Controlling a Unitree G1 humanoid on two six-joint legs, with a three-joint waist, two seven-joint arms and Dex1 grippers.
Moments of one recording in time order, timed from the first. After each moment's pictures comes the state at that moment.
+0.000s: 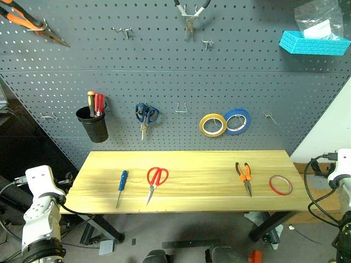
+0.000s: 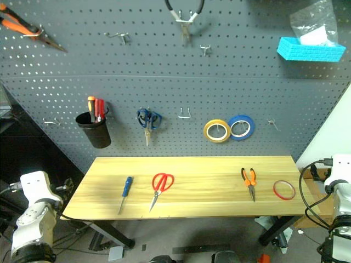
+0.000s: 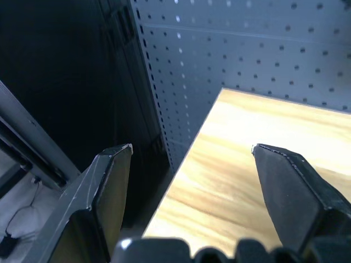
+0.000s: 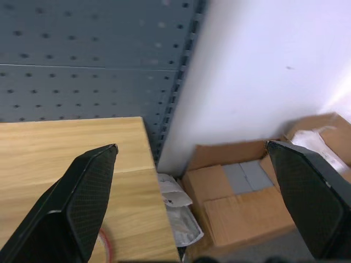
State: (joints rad) left arm -0.12 0.54 0.50 0.46 -0.24 0.25 -0.13; right arm -0.40 -0.72 -0.35 0.98 0.14 -0.09 0.35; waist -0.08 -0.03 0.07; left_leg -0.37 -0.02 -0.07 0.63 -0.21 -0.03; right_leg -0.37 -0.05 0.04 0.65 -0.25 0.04
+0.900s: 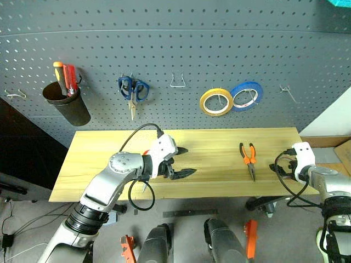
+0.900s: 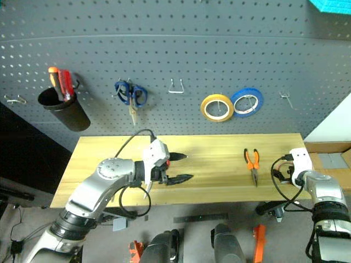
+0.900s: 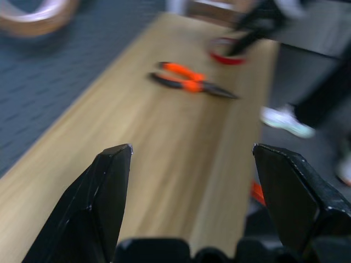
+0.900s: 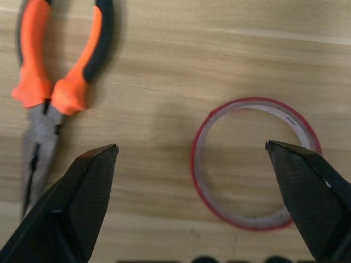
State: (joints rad) left arm -0.38 0.58 -0.28 -0.22 -0.29 0.47 -0.91; right arm -0.45 -0.67 -0.13 0.63 0.14 0.56 0.55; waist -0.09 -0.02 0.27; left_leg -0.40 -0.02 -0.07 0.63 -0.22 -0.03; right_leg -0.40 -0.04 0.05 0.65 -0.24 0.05
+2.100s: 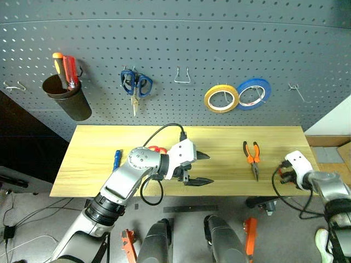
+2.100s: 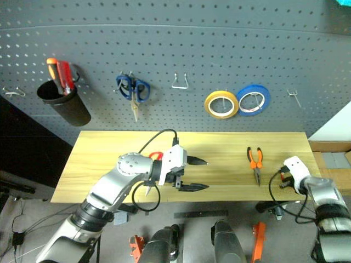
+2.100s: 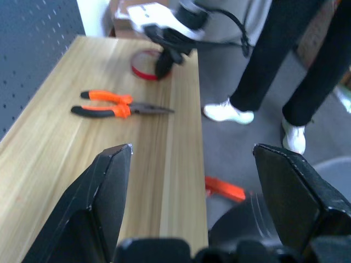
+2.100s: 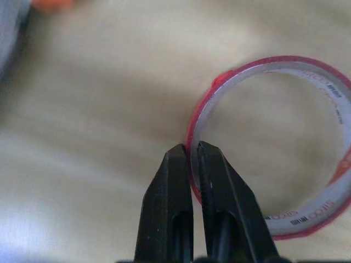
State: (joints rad) left arm -0.50 0.44 -0.37 -0.15 -0.23 0.37 -1.04; right arm -0.28 -0.74 -0.03 0.50 -0.04 0.42 0.67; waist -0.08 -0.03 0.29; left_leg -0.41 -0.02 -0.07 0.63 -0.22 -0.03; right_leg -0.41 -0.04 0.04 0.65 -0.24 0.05
